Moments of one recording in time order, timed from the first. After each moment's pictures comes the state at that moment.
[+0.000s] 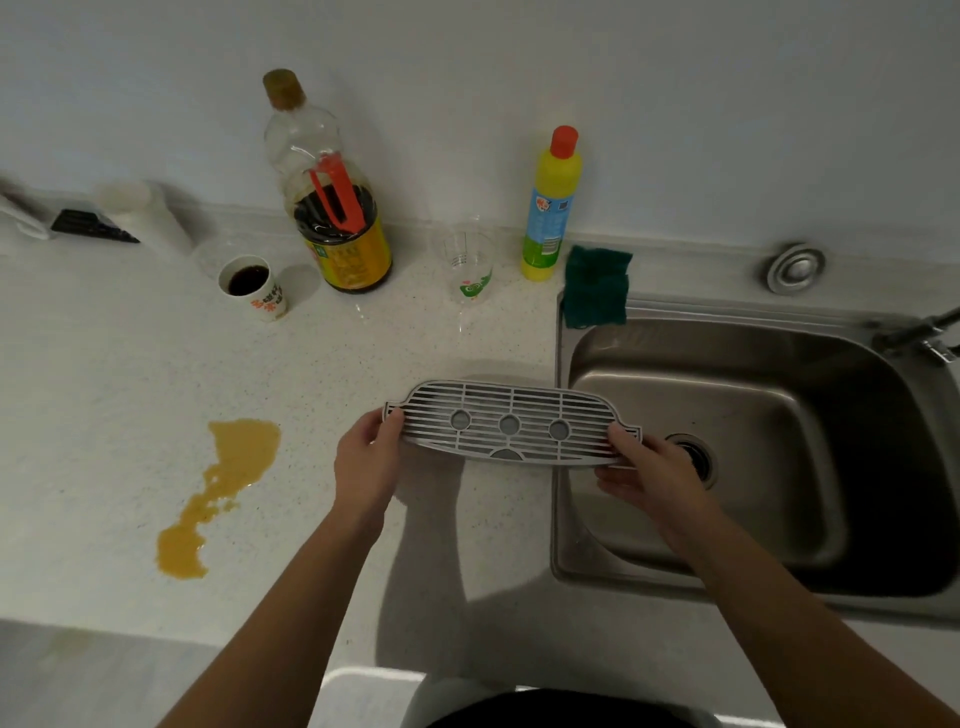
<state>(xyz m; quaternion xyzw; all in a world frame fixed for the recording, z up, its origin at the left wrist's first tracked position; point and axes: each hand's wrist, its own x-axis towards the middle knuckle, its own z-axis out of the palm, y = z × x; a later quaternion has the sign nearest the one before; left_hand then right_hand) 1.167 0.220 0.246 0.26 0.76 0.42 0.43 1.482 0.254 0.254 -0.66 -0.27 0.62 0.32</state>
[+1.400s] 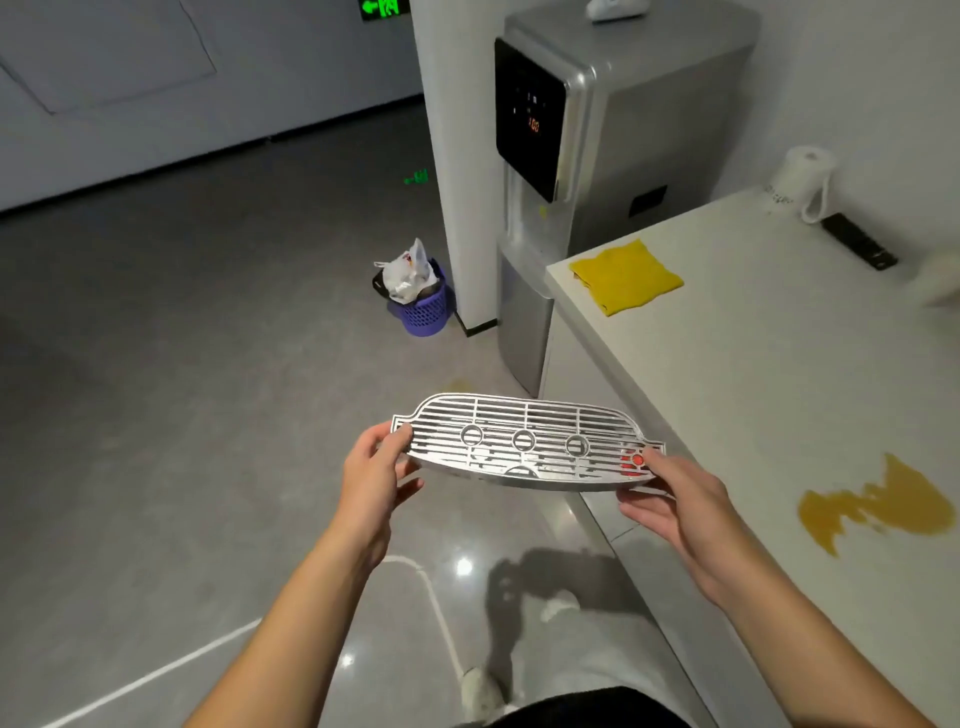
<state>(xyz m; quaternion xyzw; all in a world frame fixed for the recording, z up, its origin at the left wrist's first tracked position) 0.748 -0.369 0.308 -0.16 0.68 0.69 0.21 0.902 -0.077 0.293 -0.40 -0.53 0.74 0.05</state>
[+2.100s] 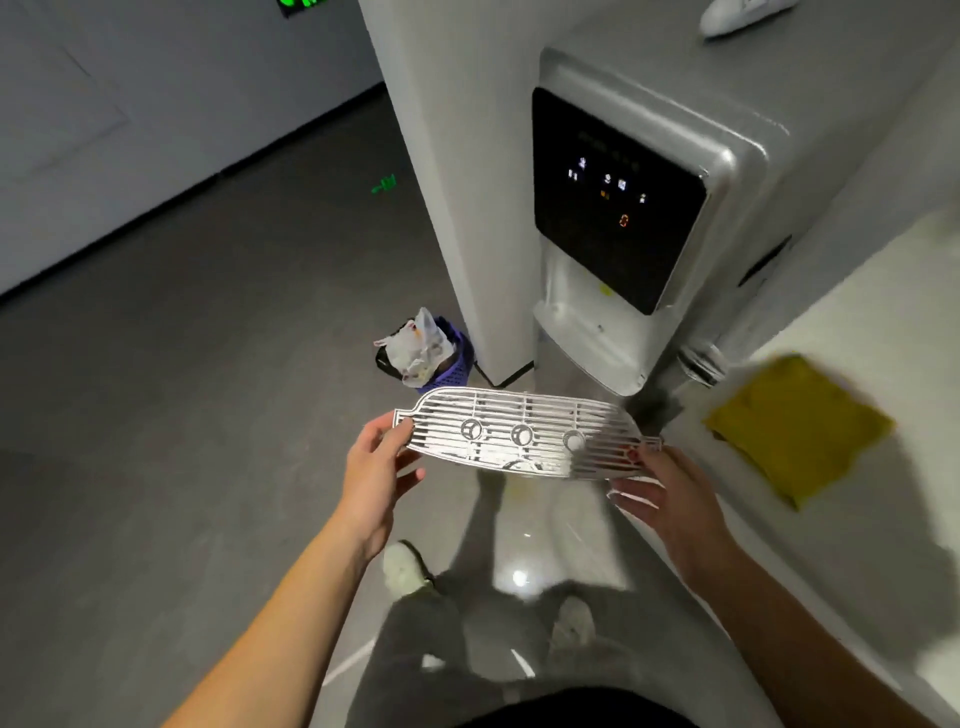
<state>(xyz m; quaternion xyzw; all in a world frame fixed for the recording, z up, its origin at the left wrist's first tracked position) 0.281 -0.309 0.269 -0.10 0.71 0.64 0.28 0.481 -0.055 0.219 -0.46 -0.43 0.77 0.13</state>
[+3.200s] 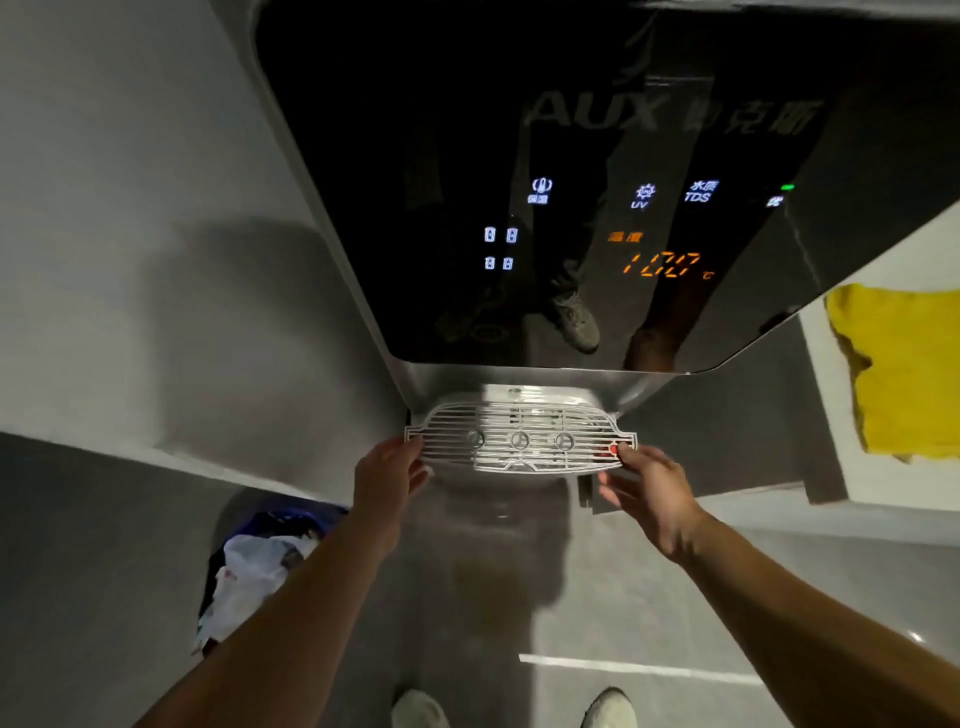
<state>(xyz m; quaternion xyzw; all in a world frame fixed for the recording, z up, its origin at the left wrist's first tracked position) -0.020 -0.006 -0.002 0.10 0.70 0.43 0.56 0.292 0.023 -0.004 -0.69 -0.17 0.62 0.34</state>
